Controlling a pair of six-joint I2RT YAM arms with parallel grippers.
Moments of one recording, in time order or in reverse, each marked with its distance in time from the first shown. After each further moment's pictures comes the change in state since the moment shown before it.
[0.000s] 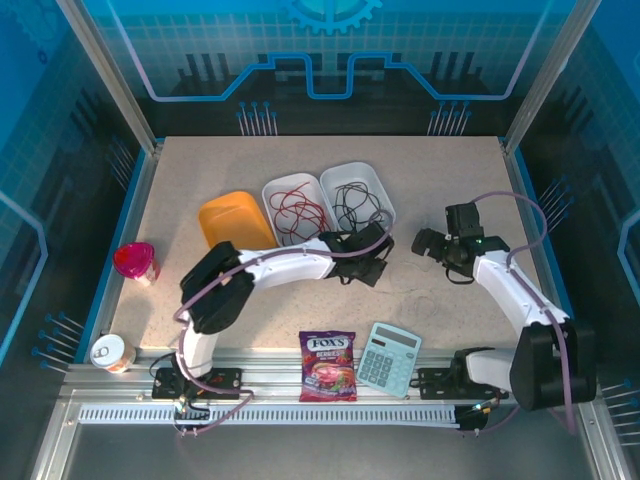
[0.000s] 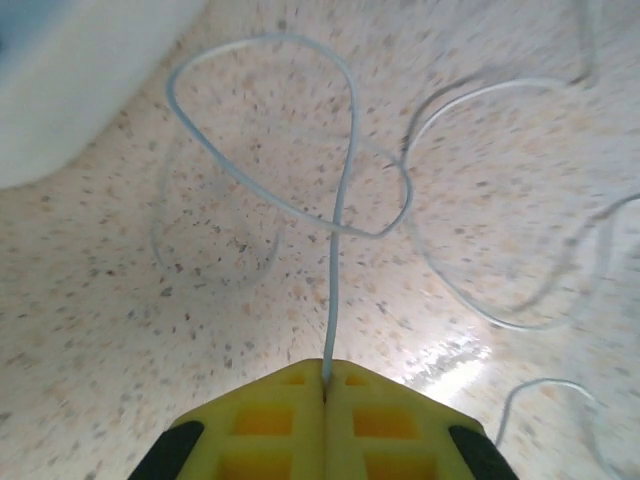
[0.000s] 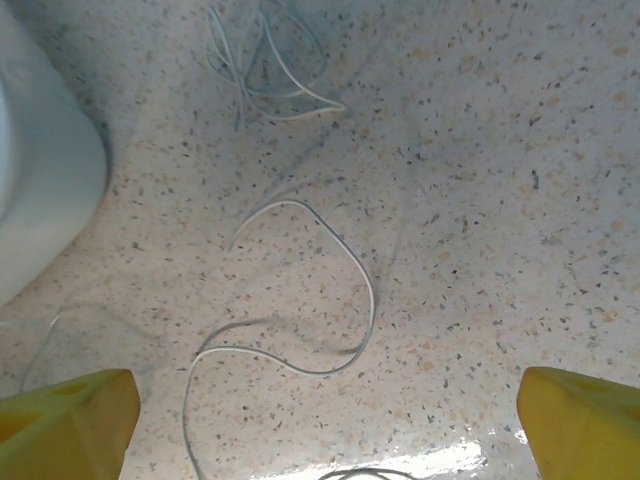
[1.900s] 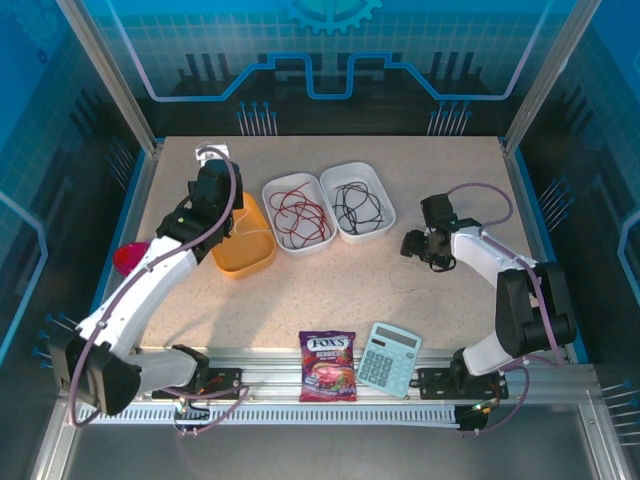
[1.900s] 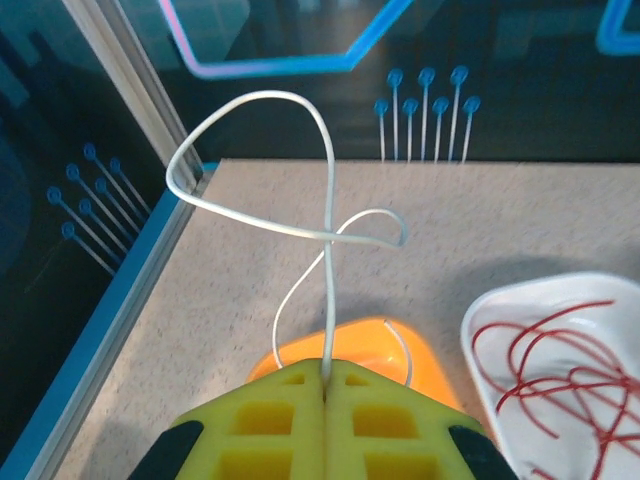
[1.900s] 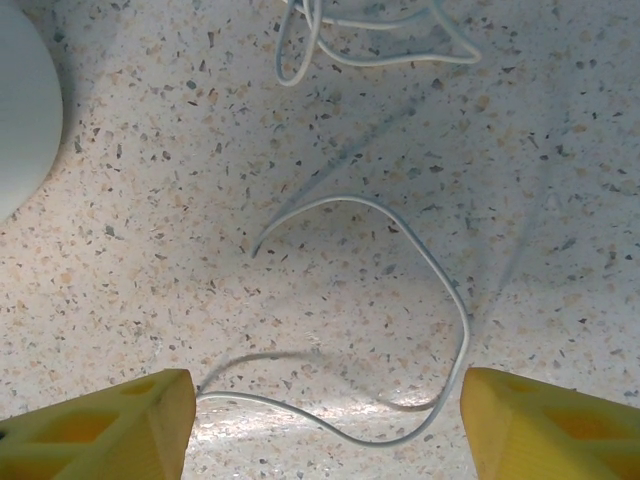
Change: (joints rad) left arm 0.610 -0.697 -0.299 0.062 -0.522 0.232; right arm 0.086 0.270 0.111 0.019 -0.002 -0.031
